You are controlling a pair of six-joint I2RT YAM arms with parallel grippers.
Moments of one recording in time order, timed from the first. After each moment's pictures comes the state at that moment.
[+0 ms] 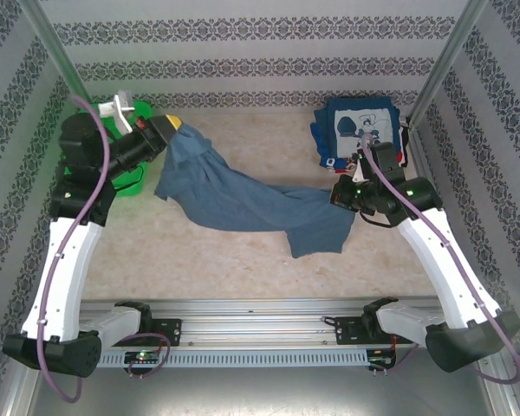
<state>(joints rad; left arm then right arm) -0.08 1.12 1.38 -0.40 0.59 -0.89 0.30 1.16 1.31 -1.08 -0.14 0.60</state>
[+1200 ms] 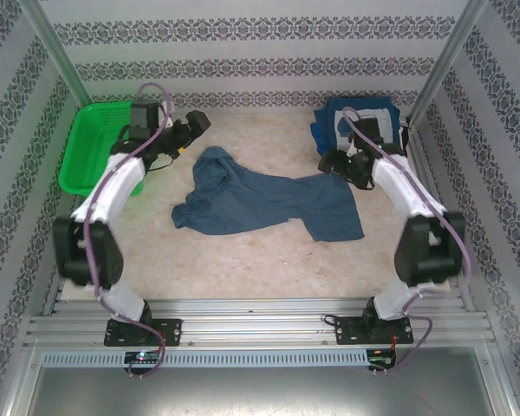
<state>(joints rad) -0.07 1.61 1.45 -0.40 0.48 -0.74 0.09 1.61 1.33 -0.75 -0.19 0.48</state>
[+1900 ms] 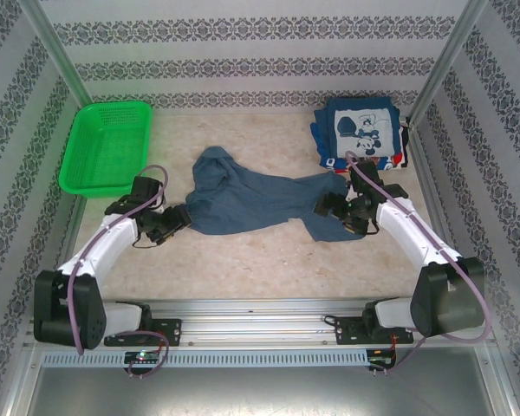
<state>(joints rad) -0.07 1.29 0.80 -0.67 0.26 -0.66 0.16 1.34 0.94 -0.82 -0.26 0.60</state>
